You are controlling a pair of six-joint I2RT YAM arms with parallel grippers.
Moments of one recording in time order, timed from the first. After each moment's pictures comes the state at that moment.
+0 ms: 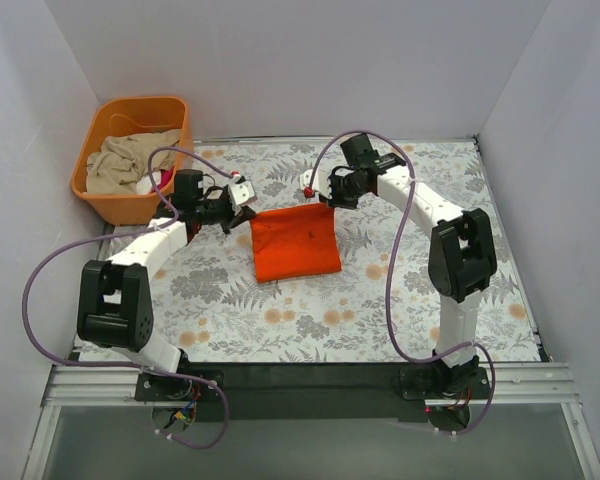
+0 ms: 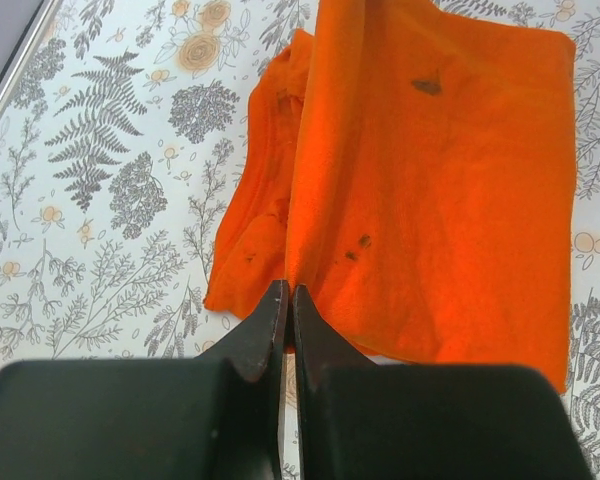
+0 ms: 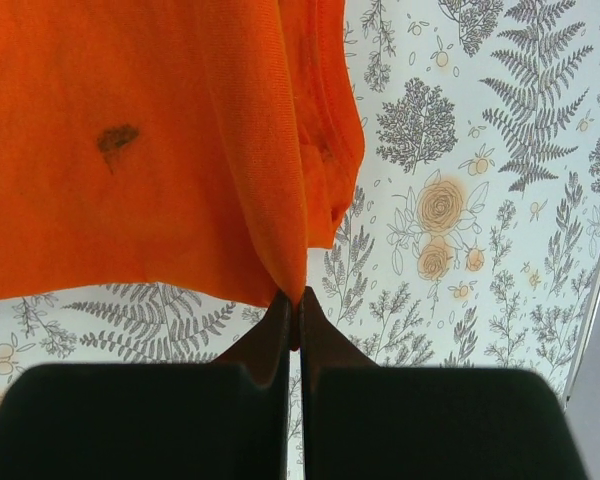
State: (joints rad) left arm -0.15 1.56 1.00 -0.11 0.83 0.78; right arm 0.48 1.97 1.69 -0.74 -0.45 -1.17
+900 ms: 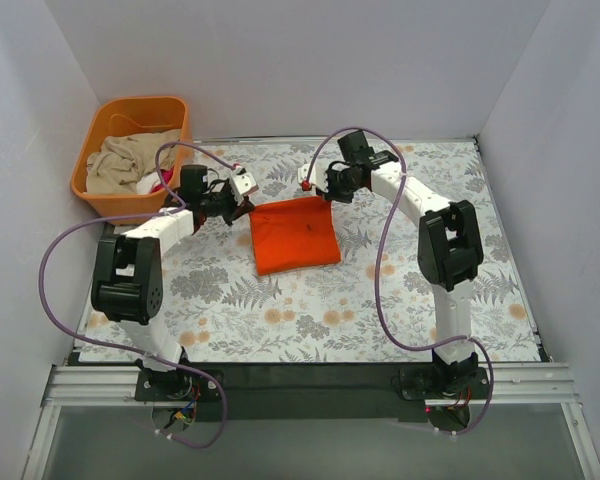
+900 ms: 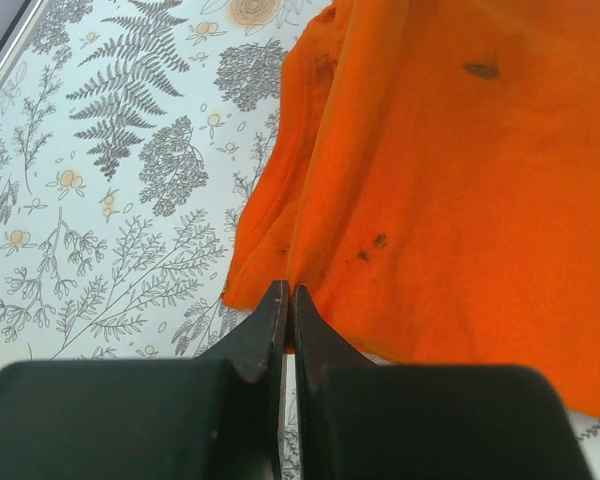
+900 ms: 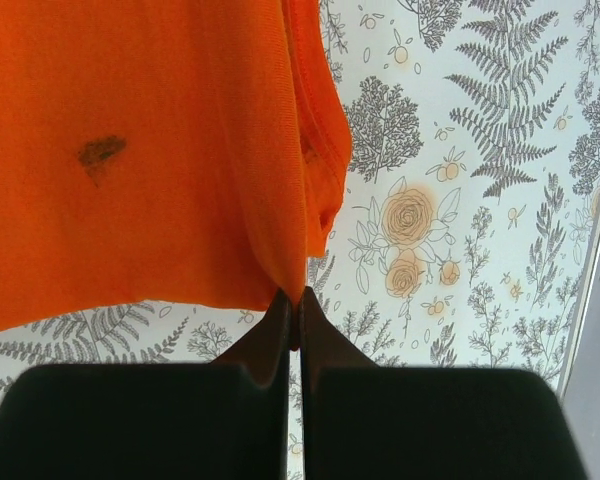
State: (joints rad) left arm -0.13 1.74 1.07 0.00 0.77 0.73; right arm 0.46 2.10 1.79 -0.68 -0.46 -1.16
